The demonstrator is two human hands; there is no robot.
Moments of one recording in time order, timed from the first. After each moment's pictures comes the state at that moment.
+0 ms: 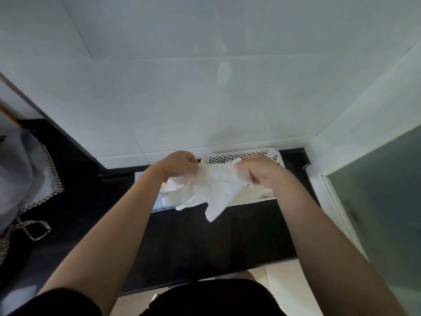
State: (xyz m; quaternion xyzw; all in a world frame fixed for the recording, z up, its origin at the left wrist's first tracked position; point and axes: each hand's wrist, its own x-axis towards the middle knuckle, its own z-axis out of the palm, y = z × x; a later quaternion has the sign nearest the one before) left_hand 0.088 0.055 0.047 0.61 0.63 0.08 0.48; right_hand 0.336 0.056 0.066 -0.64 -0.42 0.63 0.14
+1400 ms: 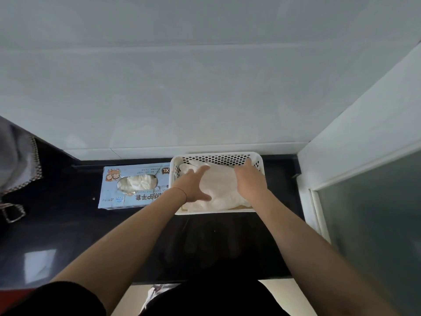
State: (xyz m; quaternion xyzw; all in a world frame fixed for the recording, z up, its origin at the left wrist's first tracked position) left_hand 0.230 0.057 -0.041 0.65 0.67 -0.08 0.34; right_hand 0.425 0.094 -0.027 -0.60 -0.77 0.17 -0.10
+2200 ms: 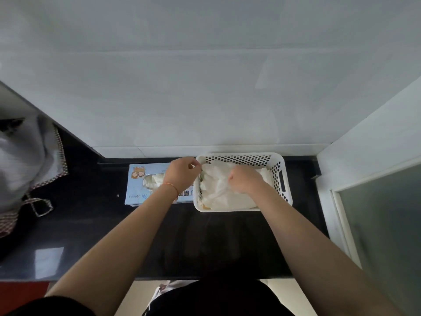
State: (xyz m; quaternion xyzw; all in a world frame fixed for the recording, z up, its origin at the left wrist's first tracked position) left_hand 0.157 0.042 0.002 0.52 0.76 0.19 0.33; right_hand 0.349 0.088 -0.011 -0.58 -0.74 0.32 -0.13
